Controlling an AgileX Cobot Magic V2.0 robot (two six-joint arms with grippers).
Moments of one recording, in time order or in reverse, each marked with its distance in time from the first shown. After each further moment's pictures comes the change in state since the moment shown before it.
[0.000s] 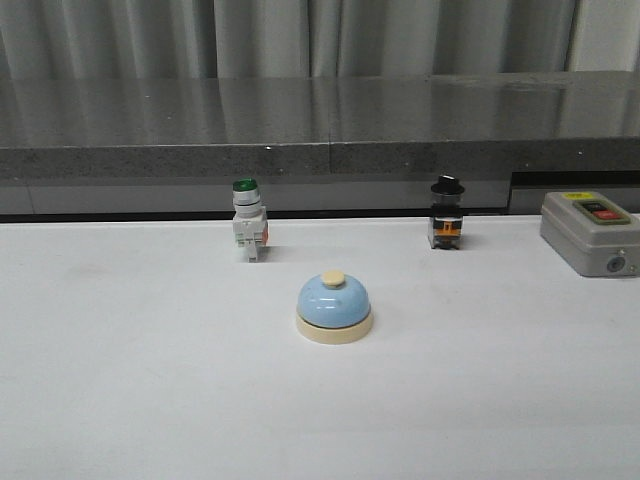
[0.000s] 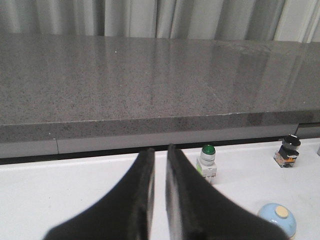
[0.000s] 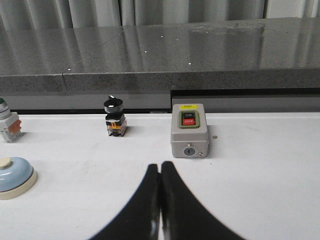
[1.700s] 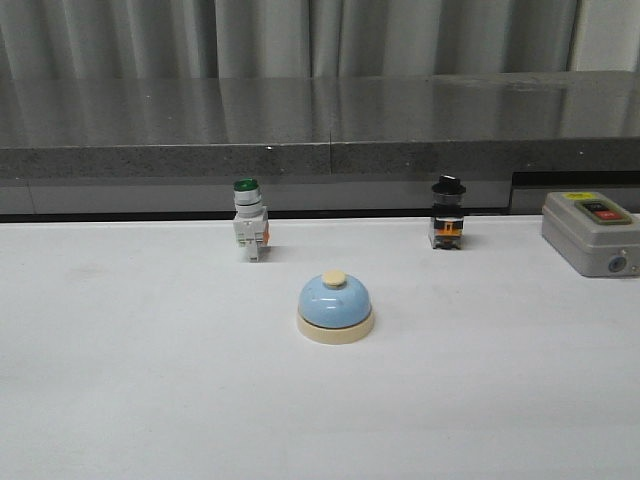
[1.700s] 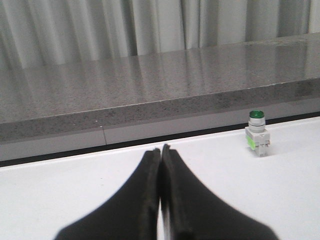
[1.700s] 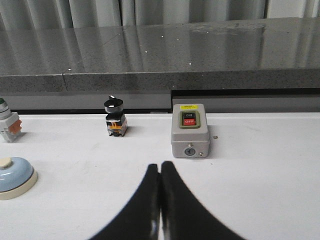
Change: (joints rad) left arm 0.064 -0.395 0.489 0.184 -0.274 0.000; right arm 0.000 0.000 0.000 0.000 0.000 0.000
